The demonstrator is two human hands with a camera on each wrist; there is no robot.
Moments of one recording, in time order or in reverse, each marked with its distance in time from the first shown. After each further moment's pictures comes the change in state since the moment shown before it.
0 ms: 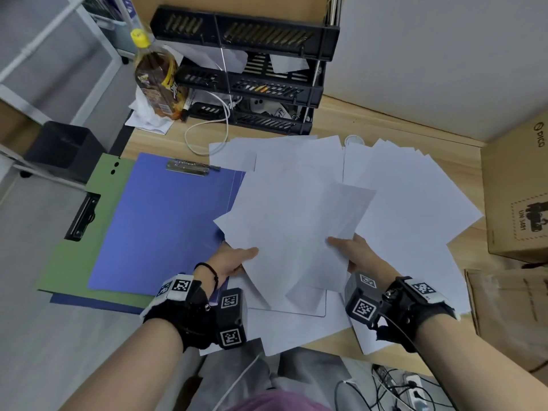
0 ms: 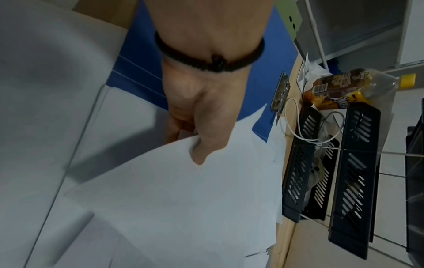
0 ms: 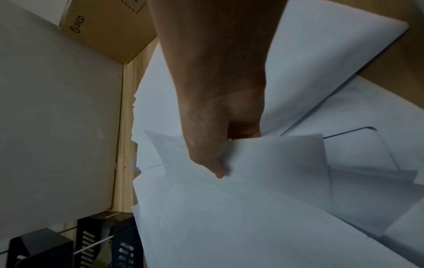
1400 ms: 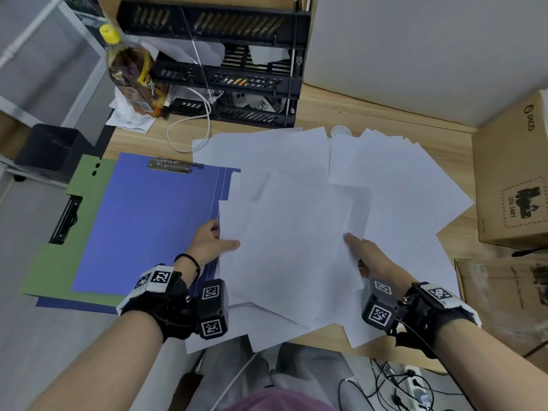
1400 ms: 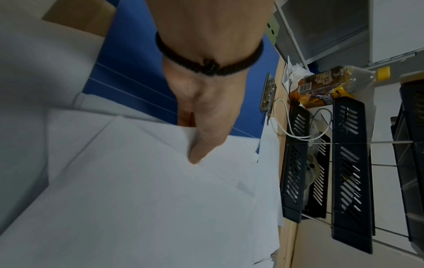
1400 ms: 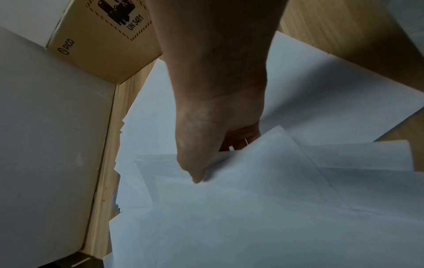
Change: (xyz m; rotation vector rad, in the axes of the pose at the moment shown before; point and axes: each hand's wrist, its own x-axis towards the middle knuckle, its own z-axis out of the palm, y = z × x) left_hand -0.003 0.025 0.000 0.221 0.129 0.198; right_hand -0.008 0.015 -0.057 -0.075 -0.019 0.096
